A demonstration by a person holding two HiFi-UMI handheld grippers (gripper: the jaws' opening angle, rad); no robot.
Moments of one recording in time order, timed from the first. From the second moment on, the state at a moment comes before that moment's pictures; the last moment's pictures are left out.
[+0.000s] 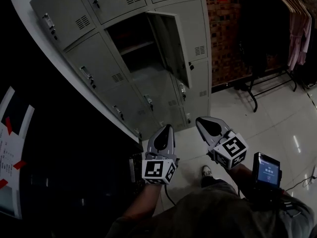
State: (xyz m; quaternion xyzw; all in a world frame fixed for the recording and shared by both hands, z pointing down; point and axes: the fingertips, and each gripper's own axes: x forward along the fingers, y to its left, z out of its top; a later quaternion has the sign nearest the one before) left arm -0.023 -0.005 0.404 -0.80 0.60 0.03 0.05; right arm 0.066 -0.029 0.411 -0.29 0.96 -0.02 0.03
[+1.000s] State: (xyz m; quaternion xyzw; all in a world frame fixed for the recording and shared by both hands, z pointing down) left arm -0.058 -0.237 0.383 -0.78 0.62 0.04 0.05; right arm 0.033 -0.277 0.386 -0.27 0.96 0.00 0.03
